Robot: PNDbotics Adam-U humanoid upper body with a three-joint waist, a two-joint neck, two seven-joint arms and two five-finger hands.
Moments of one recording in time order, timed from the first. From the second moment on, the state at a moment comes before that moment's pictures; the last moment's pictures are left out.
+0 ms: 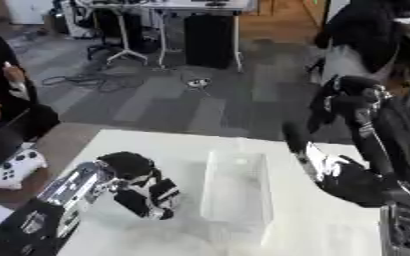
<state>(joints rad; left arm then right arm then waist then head) -0.52 0.42 -0.21 -1.41 -1.27 -0.20 -0.66 -0.53 0.02 0.02 -1.93 0.96 -0.33 0.24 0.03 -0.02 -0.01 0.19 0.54</state>
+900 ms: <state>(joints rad) -0.54 0.41 -0.18 -1.37 -1.30 -0.18 -0.65 -0.53 0.02 0.02 -1.92 0.96 -0.33 0.24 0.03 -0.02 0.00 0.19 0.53</state>
